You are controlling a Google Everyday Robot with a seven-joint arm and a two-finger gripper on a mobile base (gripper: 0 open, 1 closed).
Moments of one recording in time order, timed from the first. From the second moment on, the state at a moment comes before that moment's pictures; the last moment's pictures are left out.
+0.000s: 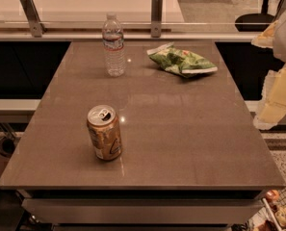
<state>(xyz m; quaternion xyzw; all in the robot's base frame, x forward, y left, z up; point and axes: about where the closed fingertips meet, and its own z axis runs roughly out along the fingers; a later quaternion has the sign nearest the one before) 0.438 -0.214 0.987 -0.60 0.78 -0.05 0.18</state>
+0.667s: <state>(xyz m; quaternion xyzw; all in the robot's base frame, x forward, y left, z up) 0.475 -0.221 1.003 -0.59 0.78 -0.07 0.21</state>
